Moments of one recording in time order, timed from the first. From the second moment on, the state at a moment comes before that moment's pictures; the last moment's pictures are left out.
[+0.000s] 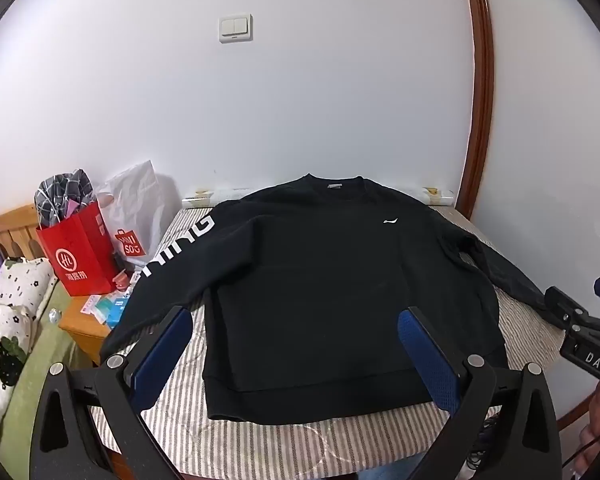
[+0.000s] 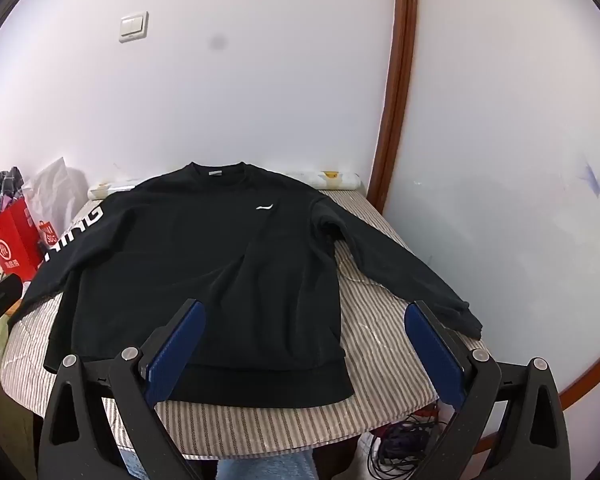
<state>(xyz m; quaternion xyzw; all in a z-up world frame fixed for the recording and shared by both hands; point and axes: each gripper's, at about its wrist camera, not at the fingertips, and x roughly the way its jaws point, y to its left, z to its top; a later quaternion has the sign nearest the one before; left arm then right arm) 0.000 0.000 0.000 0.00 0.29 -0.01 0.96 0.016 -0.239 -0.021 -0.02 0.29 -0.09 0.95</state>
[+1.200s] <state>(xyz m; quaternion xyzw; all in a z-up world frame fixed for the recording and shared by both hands) -0.004 -0.002 -0.008 0.01 0.28 0.00 0.96 0.009 -0.247 -0.015 0.00 0.28 -0.09 0.95</state>
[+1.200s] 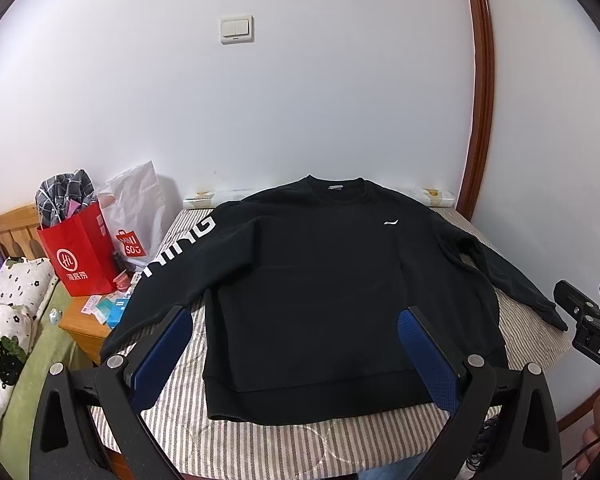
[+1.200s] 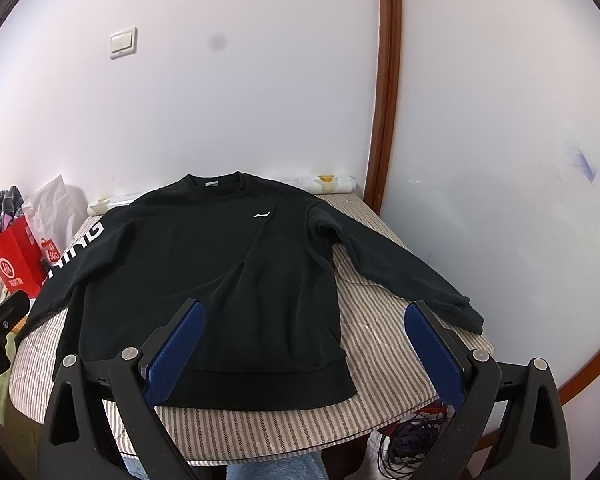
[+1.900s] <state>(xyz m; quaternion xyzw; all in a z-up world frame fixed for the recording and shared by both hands) -0.006 -0.003 -0.008 0.00 0.28 -0.01 0.96 0.007 -0.247 -0.019 0.00 0.28 -0.10 0.95</state>
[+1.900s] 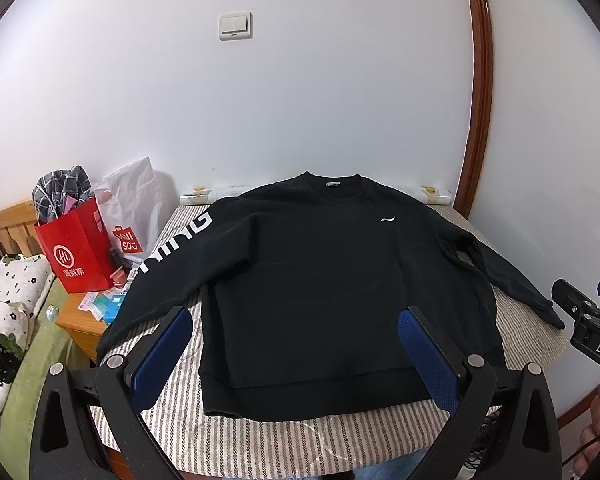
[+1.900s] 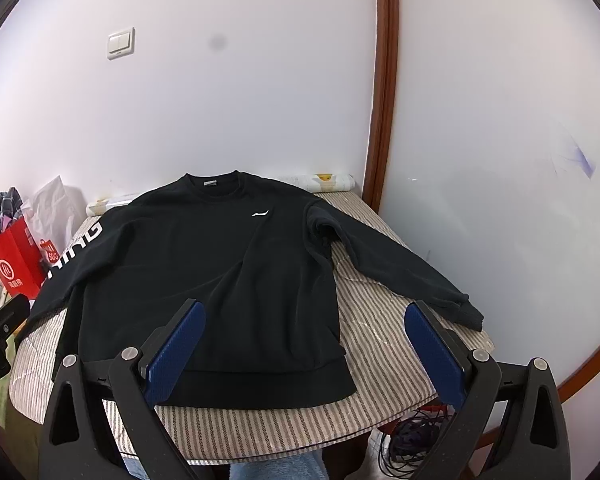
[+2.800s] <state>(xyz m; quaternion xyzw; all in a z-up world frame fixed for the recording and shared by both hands) -0.010 -0.007 -0.011 0.00 0.28 -0.01 0.96 0.003 -0.246 -0.018 0.00 0.28 -0.10 0.96</state>
